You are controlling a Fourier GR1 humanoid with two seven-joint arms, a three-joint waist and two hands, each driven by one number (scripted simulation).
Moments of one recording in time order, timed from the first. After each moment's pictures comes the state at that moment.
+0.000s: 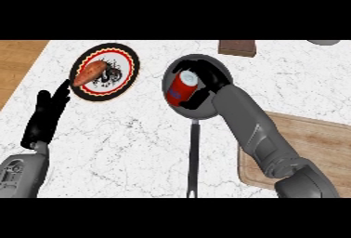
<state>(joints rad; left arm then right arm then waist) -0.25 0.31 0.10 -1.30 -0.12 0.02 0.25 -1.16 0.00 -0.14 -0.12 0.68 -0.10 -0.48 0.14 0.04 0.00</state>
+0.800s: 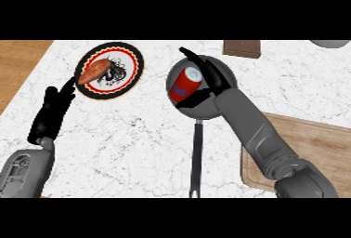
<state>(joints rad) -0.28 0.30 0.08 -1.27 -0.14 0.02 0.26 -1.16 0.00 -0.27 -0.06 0.48 -0.11 -0.64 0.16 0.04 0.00</state>
